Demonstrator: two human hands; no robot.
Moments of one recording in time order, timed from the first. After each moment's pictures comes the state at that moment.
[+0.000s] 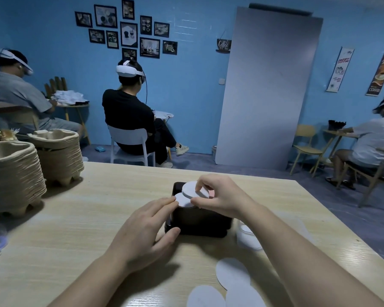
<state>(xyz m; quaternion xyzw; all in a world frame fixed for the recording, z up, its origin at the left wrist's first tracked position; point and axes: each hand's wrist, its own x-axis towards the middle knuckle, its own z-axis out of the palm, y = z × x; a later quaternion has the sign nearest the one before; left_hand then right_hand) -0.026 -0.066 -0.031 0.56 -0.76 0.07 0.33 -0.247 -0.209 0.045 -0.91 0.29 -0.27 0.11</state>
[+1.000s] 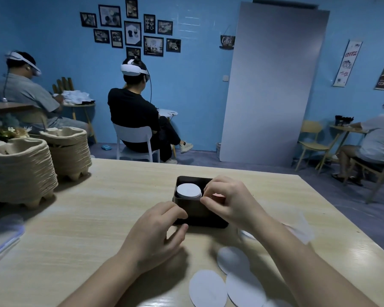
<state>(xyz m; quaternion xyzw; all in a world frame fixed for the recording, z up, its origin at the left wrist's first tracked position) -0.057 -0.041 -0.022 0.52 -0.75 0.07 0.39 -0.268 -0.162 0.033 -0.90 0.25 -0.35 0.09</state>
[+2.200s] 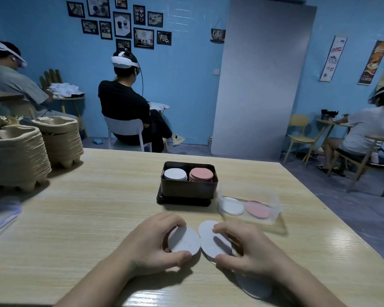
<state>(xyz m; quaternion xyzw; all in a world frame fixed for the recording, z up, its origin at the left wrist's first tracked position) -0.092 0.005 -0.043 0.53 -0.79 -0.07 0.30 -0.377 -0.063 -0.031 -0.91 0.31 -0.22 0.13</state>
